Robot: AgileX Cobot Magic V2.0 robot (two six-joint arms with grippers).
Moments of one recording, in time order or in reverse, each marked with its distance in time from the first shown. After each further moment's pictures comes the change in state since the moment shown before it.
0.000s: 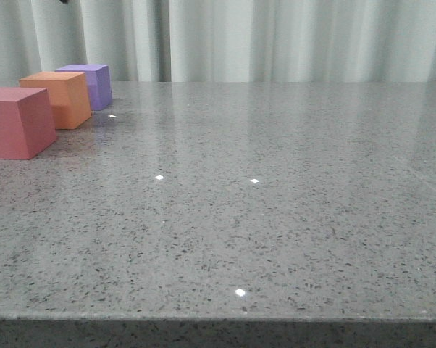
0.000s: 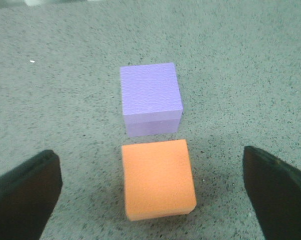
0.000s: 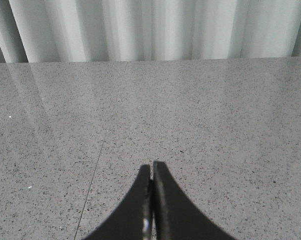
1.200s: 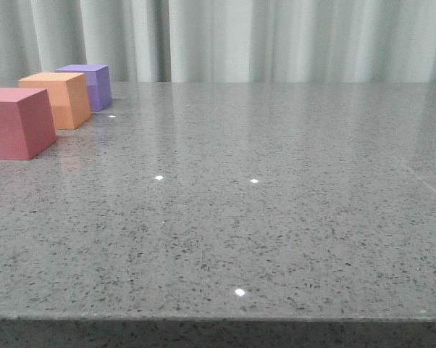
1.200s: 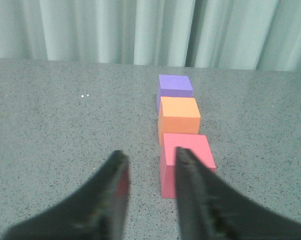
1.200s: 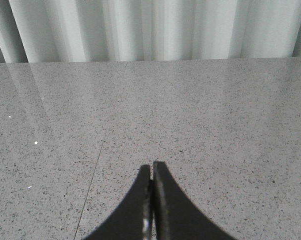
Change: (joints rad) left arm 0.098 -1.116 0.921 -0.041 -0.283 0.001; right arm 0.000 0.000 0.000 0.000 0.000 0.000
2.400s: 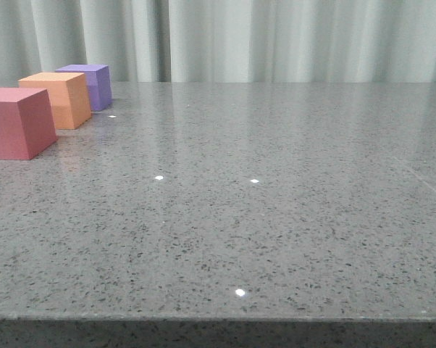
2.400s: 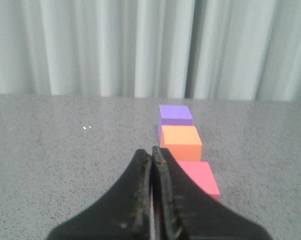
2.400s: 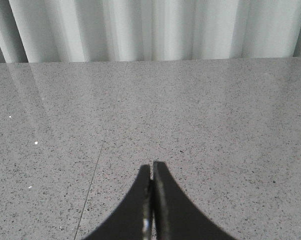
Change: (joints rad) left arm 0.022 -0.066 0.121 0.016 -0.218 0.000; right arm 0.000 0.000 0.000 0.000 0.000 0.000
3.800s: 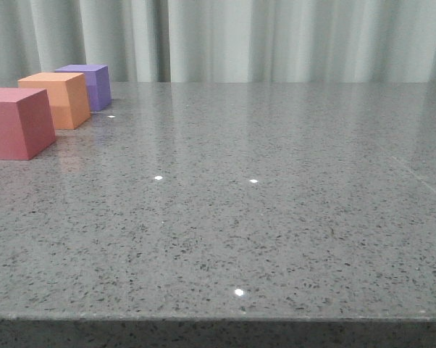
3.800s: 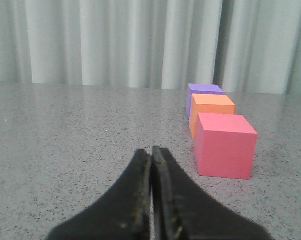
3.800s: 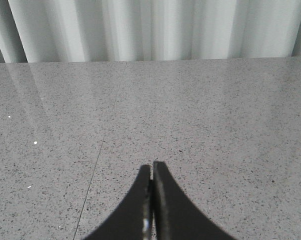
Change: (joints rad) left arm 0.090 -0.385 0.403 0.019 -0.101 0.000; right arm 0.000 0.000 0.000 0.000 0.000 0.000
